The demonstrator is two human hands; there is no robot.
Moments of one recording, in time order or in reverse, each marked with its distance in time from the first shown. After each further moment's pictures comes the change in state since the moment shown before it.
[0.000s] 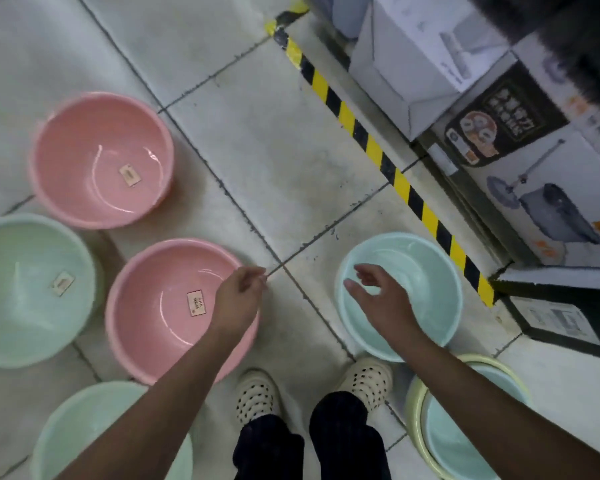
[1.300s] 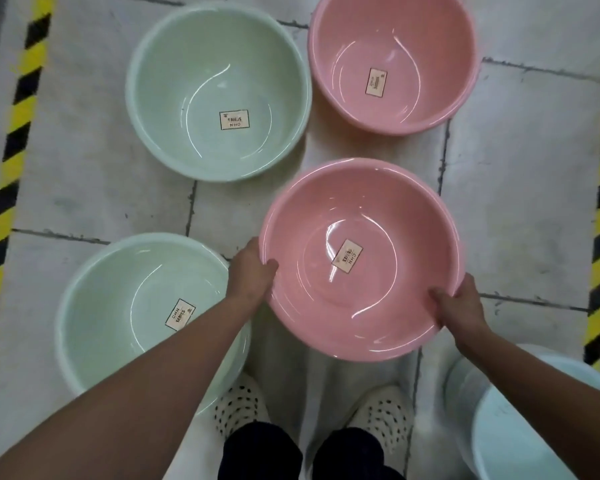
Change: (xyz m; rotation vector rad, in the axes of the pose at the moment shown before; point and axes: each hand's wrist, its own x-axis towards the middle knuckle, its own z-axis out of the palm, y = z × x) left_hand 0.018 -0.278 -0.194 -0.103 0.491 -0.275; right_hand 0.072 -0.007 0.259 -0.537 -0.123 -0.056
